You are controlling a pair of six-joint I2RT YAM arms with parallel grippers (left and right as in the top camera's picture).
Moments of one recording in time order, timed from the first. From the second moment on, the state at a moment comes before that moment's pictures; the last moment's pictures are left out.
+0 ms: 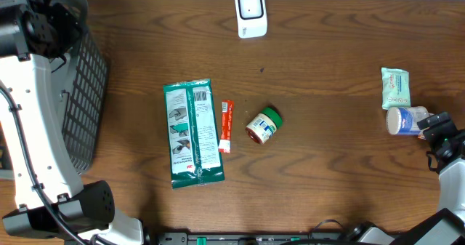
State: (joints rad) left arm 0.24 1.74 2.15 -1.39 -0.21 -0.55; right arm -0.74 1.36 0.77 -0.32 -0.08 0.44
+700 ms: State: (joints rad) left arm 0.24 1.74 2.15 -1.39 -0.21 -0.55; right arm -0.20 1.37 1.49 -0.99 -0.26 0.33
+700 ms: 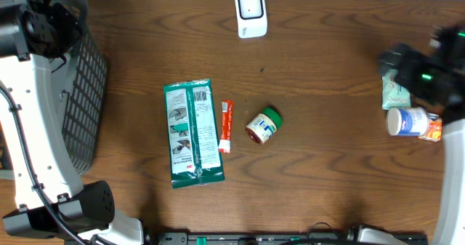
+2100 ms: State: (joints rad) left arm 0.24 1.74 2.15 -1.39 -0.21 -0.55; right arm -0.07 1.57 1.49 -1.39 0.11 0.79
